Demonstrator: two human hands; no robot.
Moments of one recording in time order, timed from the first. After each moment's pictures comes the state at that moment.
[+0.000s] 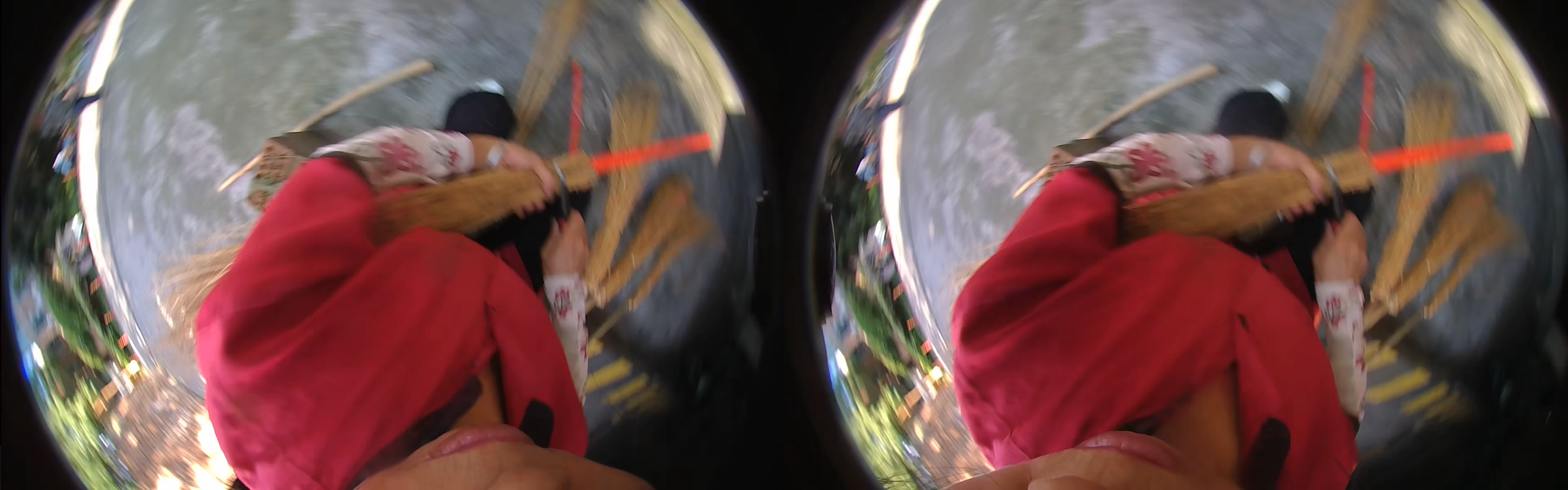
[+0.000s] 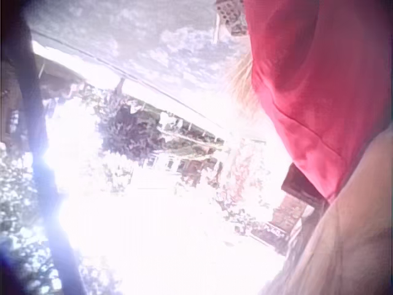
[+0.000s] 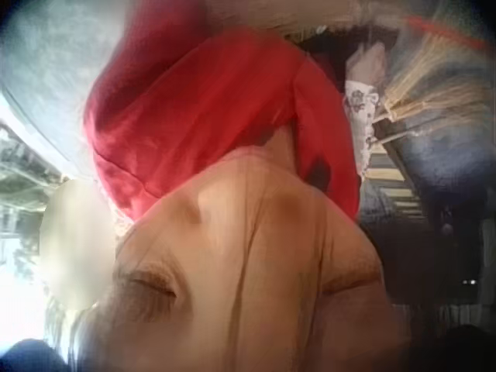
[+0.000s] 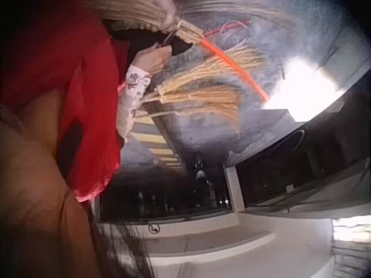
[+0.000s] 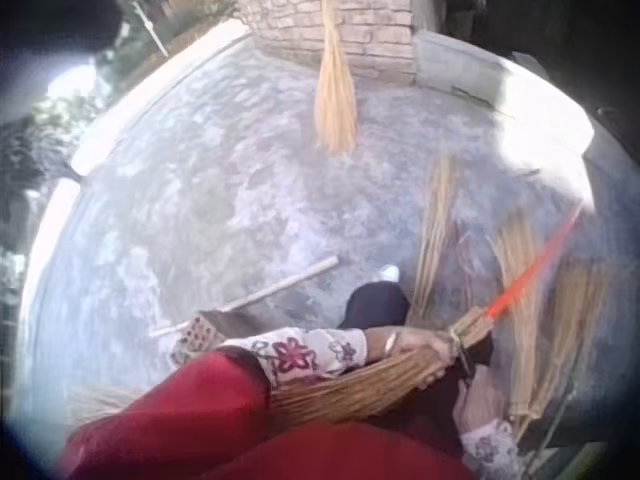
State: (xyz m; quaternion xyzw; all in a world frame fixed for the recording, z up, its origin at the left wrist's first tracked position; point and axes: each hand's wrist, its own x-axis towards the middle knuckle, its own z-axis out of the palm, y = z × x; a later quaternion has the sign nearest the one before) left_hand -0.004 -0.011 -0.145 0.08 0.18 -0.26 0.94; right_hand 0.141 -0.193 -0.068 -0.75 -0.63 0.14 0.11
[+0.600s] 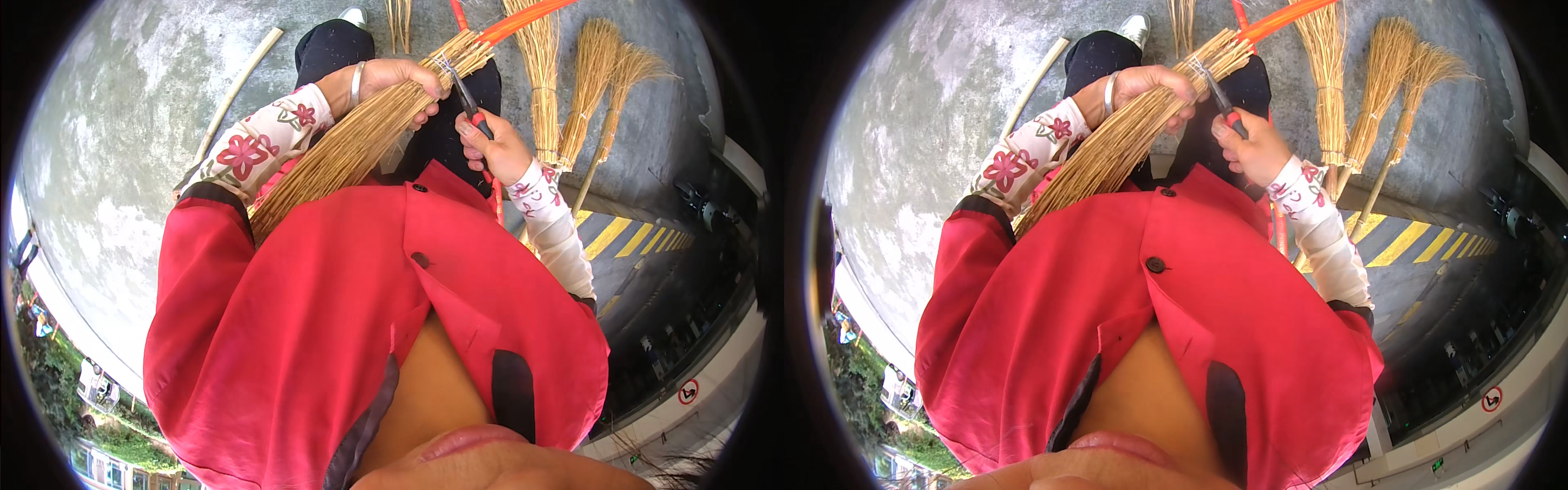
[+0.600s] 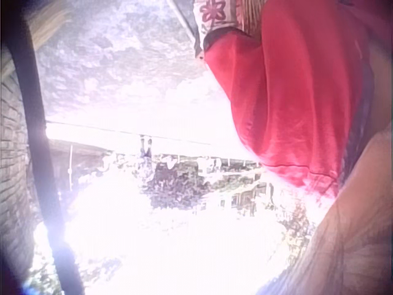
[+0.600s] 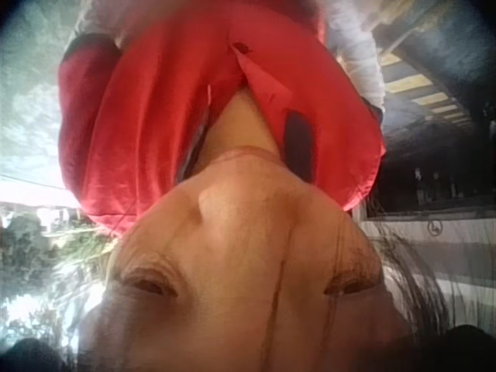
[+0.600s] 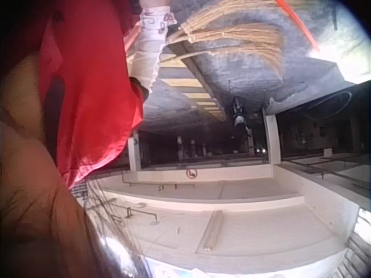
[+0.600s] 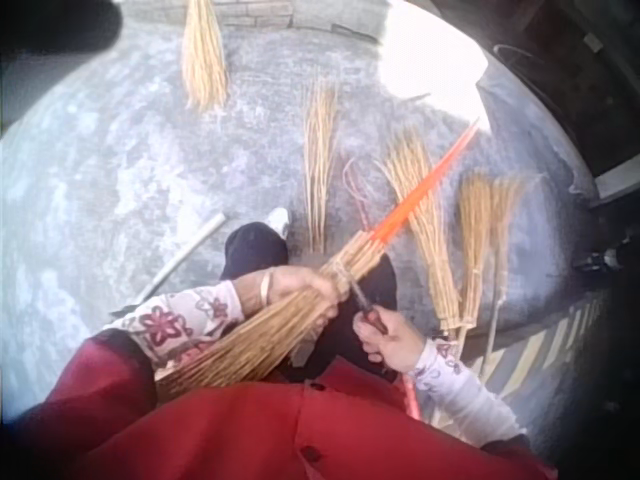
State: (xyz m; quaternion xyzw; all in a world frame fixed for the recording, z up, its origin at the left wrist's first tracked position) left_hand -0.017 -0.013 -0.111 0.16 0.17 -0.22 0.95; right_hand 0.159 -0.195 -0.043 -0.60 -0.22 0.71 0.28
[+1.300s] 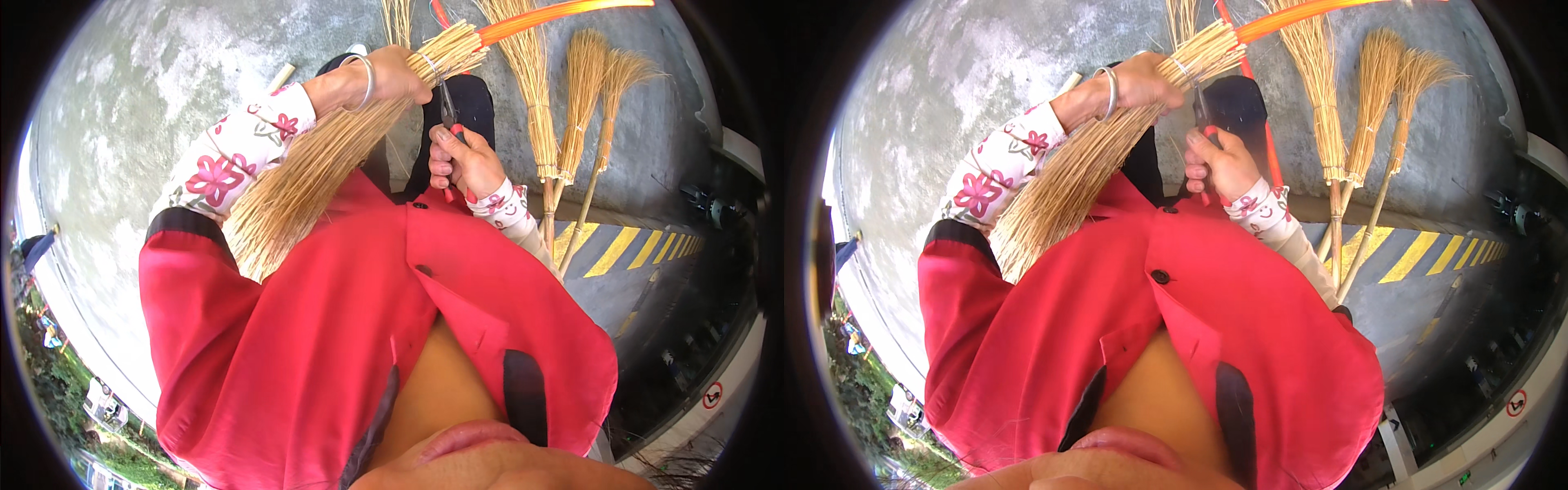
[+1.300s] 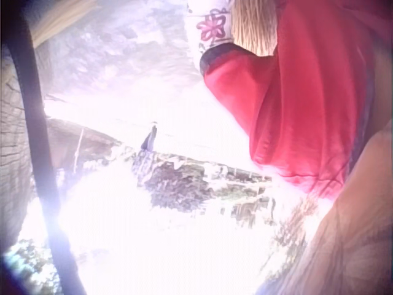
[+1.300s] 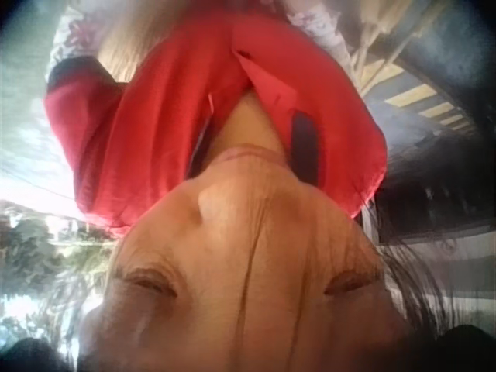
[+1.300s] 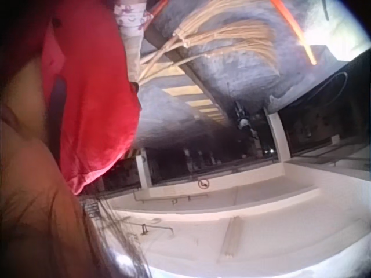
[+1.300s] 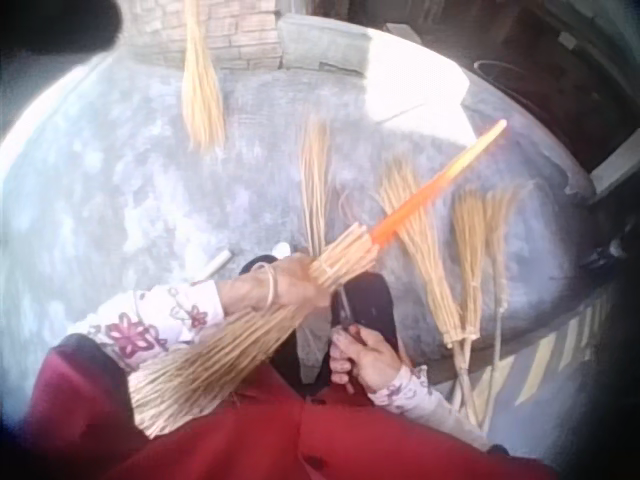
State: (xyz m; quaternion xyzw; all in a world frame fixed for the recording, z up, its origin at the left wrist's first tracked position) left_hand 0.021 -0.012 -0.013 0.67 0.41 -0.15 0.60; right_hand 0.135 -0.208 -0.032 -0.42 -0.03 0.77 0.49
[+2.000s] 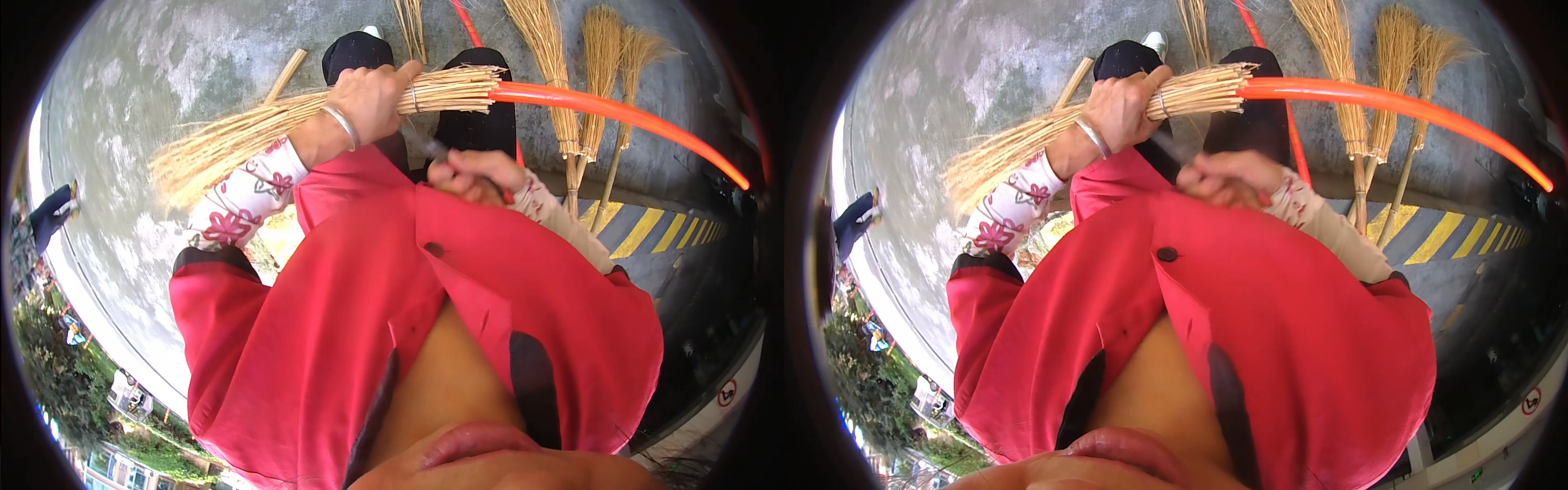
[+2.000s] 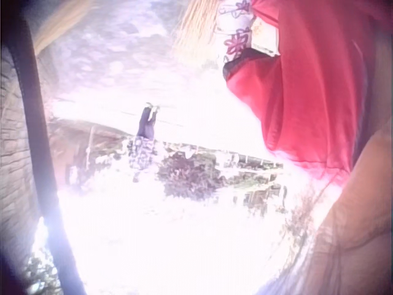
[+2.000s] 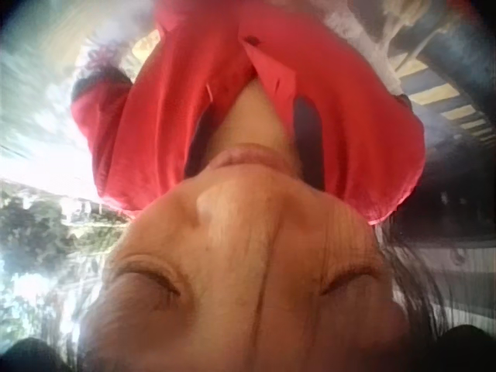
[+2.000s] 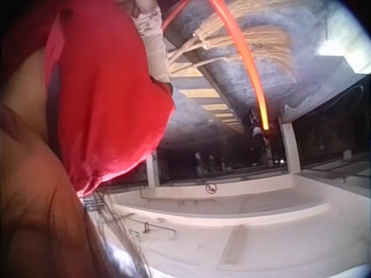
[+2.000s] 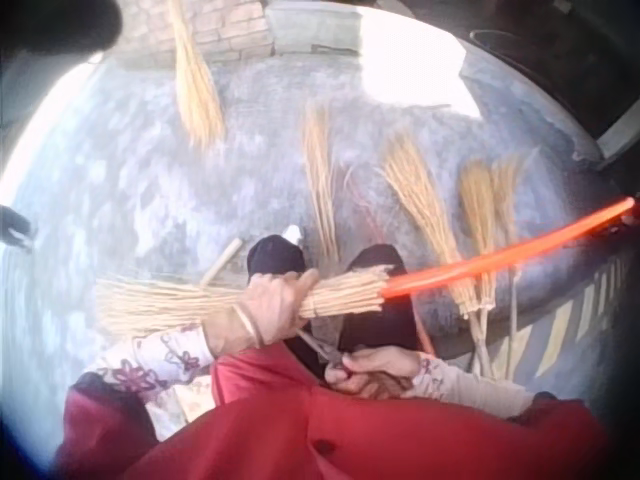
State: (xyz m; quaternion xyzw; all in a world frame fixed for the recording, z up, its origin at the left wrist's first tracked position) left_hand -0.008 -0.042 -0.015 0.93 0.27 -0.04 0.24; right_hand 0.170 -0.210 -0.026 -0.07 0.10 0.95 0.28
